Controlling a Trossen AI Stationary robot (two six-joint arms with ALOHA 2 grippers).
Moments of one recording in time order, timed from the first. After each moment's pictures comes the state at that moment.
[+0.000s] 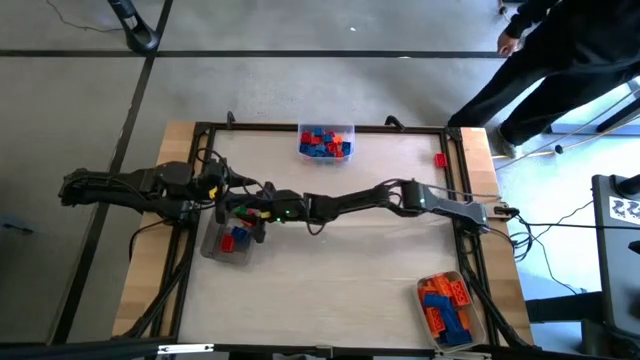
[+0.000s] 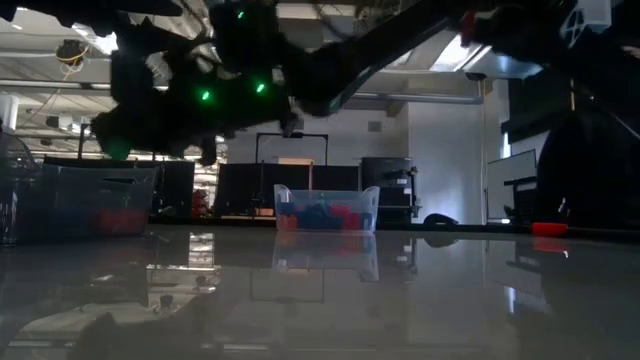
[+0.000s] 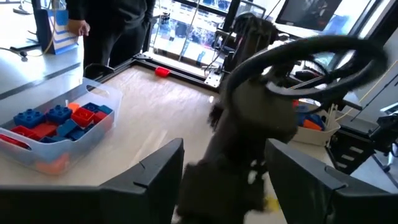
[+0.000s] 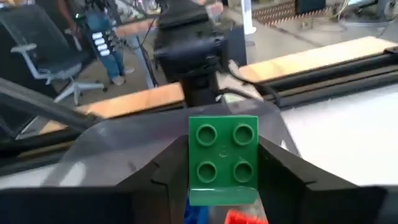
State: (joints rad) left arm -0.05 0.46 0.51 -0.23 -0.21 -0.31; right arm 0.03 2.52 1.95 0.40 0.06 0.23
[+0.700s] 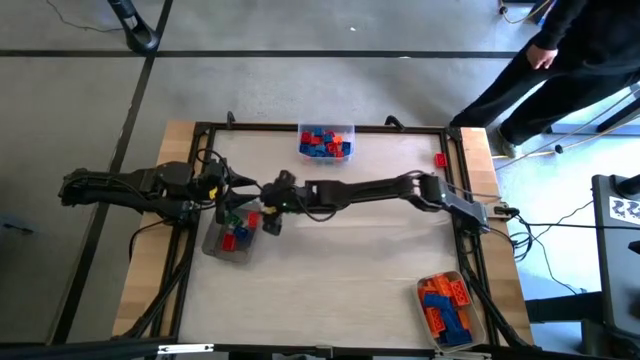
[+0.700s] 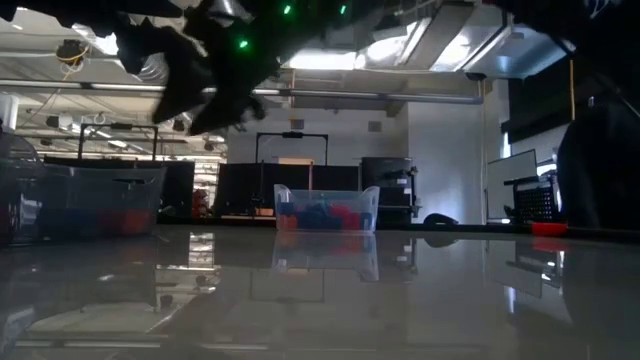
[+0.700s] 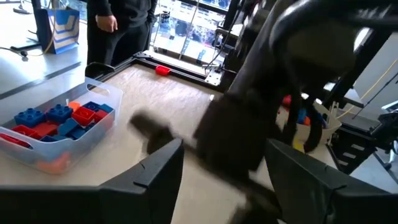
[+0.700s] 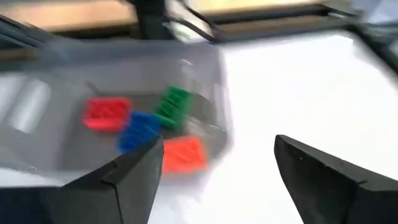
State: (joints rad) left arm -0.05 0.46 0.51 -0.23 -0.21 -0.30; right arm 0.03 2.36 2.06 -0.28 0.17 0.12
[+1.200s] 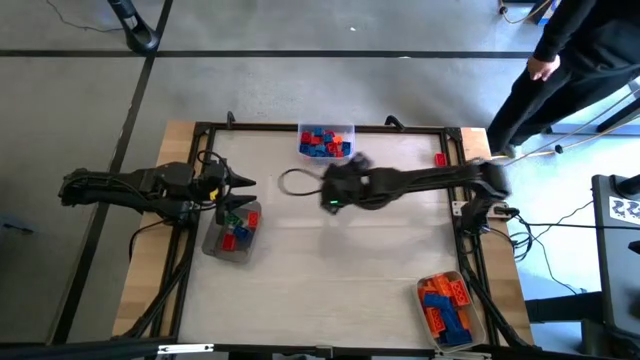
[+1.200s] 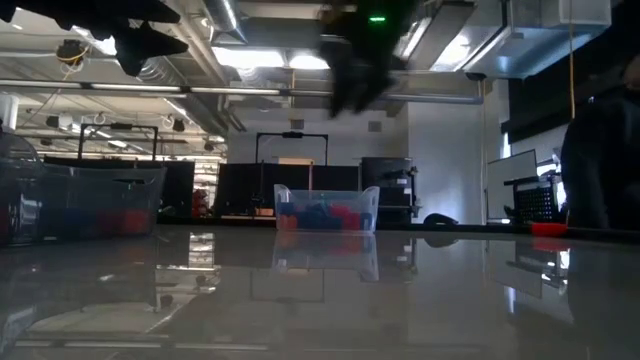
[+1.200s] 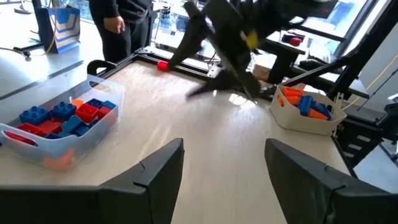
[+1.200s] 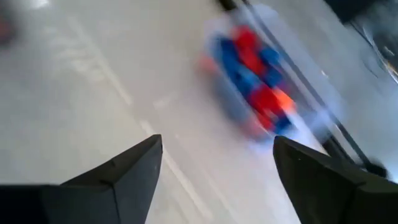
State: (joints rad) left arm -0.05 0.46 0.51 -0.26 -0.21 -0.28; right arm 0.06 1.89 1.65 -0.82 0.62 0.37
